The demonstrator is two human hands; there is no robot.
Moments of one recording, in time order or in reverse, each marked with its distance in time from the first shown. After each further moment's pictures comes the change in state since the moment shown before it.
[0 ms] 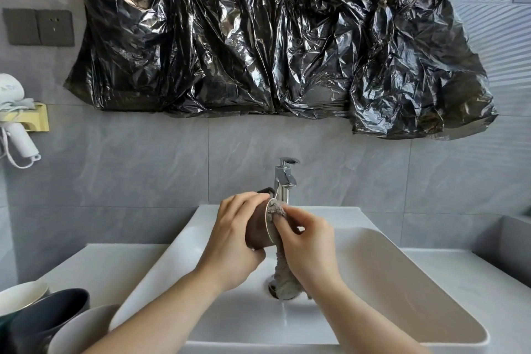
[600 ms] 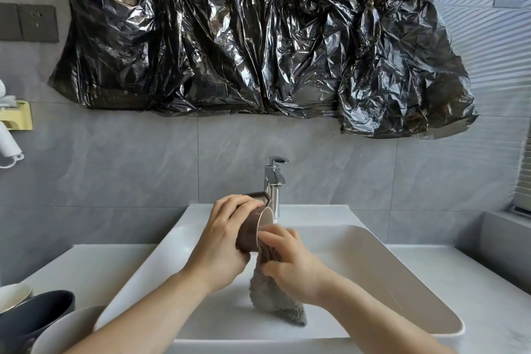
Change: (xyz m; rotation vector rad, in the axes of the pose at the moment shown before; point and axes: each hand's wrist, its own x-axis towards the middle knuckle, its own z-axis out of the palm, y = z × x) left_hand -0.001 -0.001 0.001 0.085 -0.083 0.058; right_hand -0.010 0.012 -0.022 -0.263 -0.610 -0.056
